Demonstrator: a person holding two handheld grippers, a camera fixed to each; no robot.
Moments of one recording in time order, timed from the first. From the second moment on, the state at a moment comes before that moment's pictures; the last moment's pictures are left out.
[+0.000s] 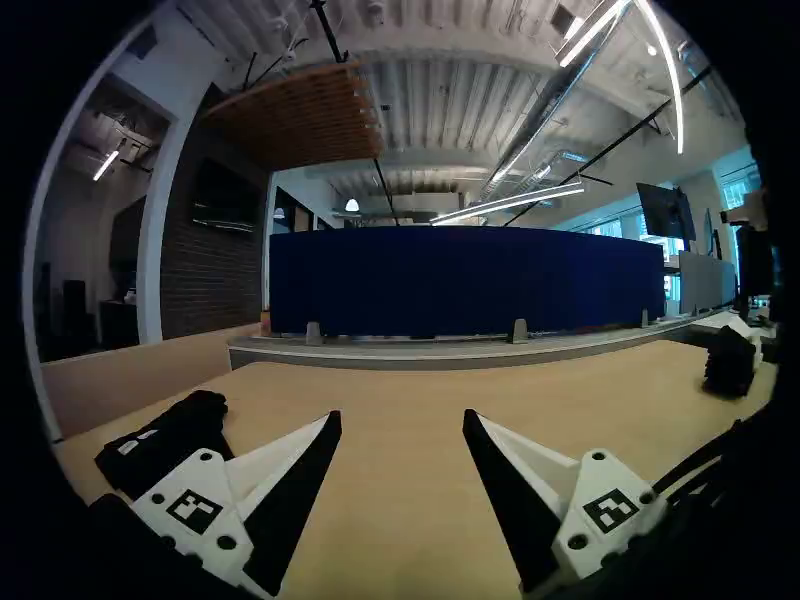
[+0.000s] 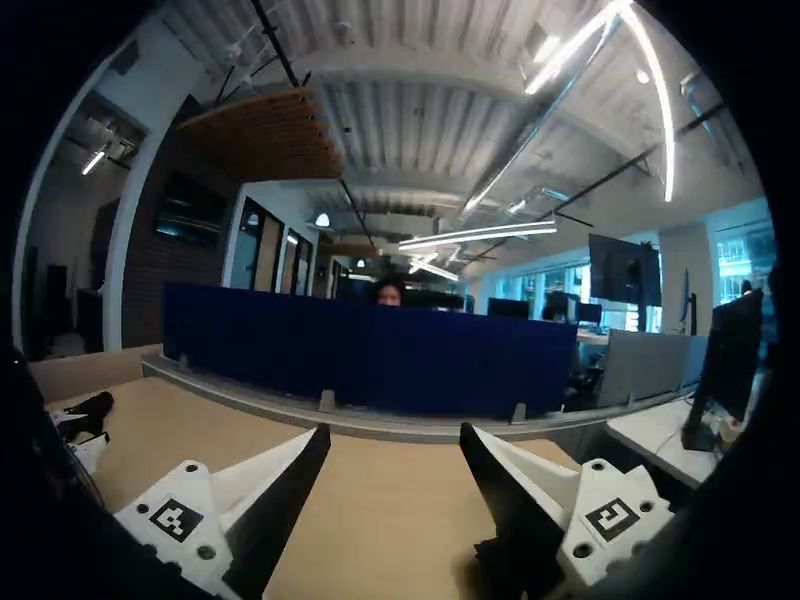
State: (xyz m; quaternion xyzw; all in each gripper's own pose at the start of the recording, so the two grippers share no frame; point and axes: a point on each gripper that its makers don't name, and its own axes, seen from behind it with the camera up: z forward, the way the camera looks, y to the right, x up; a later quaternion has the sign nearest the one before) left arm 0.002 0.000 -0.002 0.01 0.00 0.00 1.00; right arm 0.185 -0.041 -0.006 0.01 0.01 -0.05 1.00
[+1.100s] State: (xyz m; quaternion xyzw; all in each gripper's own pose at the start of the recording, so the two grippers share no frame) left arm 0.002 0.000 -0.001 0.01 0.00 0.00 1.00; right arm 0.058 0.016 0.001 -0.01 -0.01 0.00 1.00
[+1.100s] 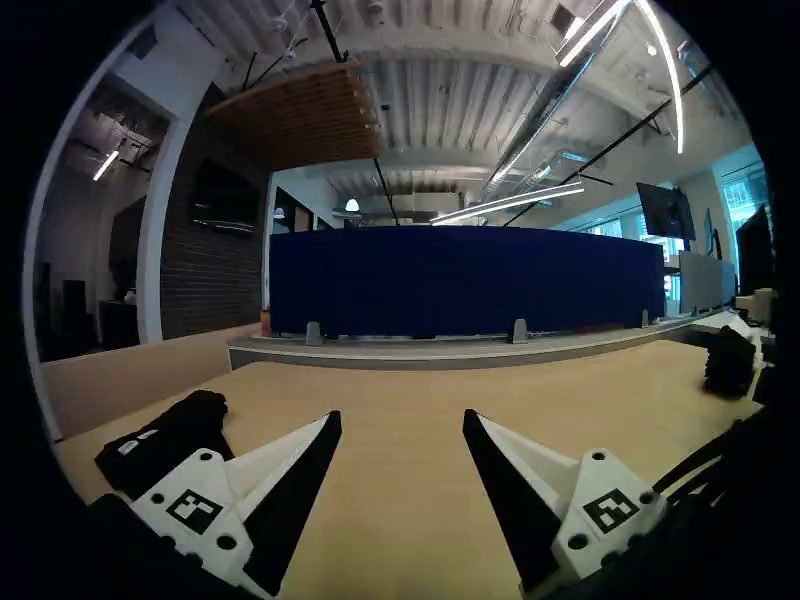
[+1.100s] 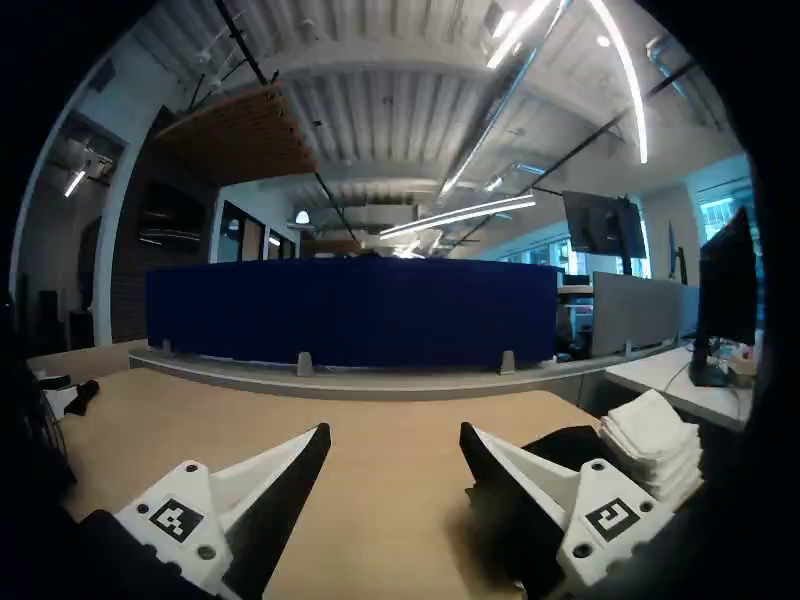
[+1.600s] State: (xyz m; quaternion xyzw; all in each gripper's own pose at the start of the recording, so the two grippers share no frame) left arm 0.003 0.001 -0.002 0.01 0.00 0.00 1.00; right arm 0.017 0.025 0.006 -0.02 -0.01 0.03 1.00
